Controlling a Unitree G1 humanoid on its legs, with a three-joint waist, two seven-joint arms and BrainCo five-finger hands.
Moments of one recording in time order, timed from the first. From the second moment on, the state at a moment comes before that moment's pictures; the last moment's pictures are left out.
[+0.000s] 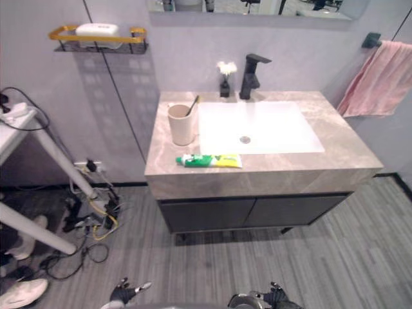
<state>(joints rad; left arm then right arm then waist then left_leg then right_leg) 0.12 0.02 0.33 1.00 0.14 -0.09 0.11 0.08 -0.10 -0.25 1.08 -0.20 -0.02 0.00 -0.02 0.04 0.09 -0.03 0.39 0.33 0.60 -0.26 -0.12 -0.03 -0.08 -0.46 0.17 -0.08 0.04</state>
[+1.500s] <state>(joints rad) 0.16 0.01 0.45 1.03 0.08 -0.09 0.11 0.07 -0.05 -0.30 1.08 -0.01 -0.07 0.01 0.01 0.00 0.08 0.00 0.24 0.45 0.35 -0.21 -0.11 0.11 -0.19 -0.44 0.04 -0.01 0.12</state>
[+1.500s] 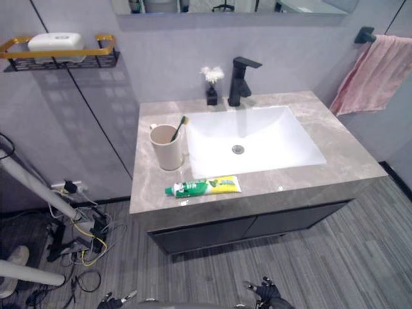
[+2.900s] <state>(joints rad) 0.18 0.00 0.47 1.05 0.06 -0.10 0.11 0.07 -0.04 -0.30 1.11 0.00 -0.06 -0.01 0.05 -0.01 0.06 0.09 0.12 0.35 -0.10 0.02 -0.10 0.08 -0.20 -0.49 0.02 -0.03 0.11</state>
